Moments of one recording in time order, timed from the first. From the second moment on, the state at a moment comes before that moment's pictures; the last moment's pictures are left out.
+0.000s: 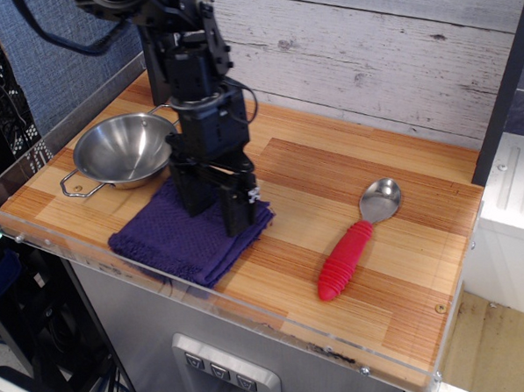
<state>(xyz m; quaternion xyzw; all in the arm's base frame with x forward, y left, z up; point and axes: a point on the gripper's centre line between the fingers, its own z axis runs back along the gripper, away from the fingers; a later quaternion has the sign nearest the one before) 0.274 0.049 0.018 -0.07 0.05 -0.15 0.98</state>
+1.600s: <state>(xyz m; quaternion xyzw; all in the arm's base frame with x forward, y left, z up) 0.388 0.005 0.018 -0.07 -0.03 -0.14 0.99</state>
